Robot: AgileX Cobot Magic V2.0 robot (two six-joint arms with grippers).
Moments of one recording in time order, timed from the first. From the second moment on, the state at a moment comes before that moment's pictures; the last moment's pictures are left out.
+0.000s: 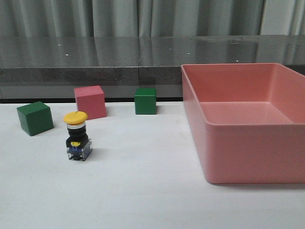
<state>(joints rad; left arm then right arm) -0.27 0.09 -0.25 -0.20 0.26 0.38 0.11 0.21 -0.41 0.11 0.47 -0.32</state>
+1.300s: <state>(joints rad) -0.06 0.00 0.00 0.03 0.02 0.02 0.11 0.21 -0.41 0.11 0.47 -0.32</state>
